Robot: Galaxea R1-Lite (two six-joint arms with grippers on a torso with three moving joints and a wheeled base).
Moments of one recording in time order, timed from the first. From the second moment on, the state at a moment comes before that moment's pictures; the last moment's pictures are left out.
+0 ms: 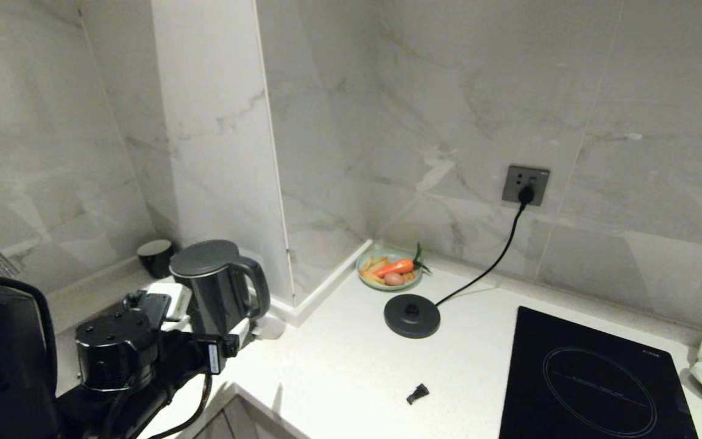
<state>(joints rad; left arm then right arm) -0.31 1.96 -0.14 -1.52 0.21 -0.08 0.00 0.00 0.00 0.00 0.00 -0.01</state>
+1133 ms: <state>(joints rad) -0.29 1.69 -0.05 -1.52 0.22 -0.06 0.00 0.00 0.00 0.00 0.00 -0.01</state>
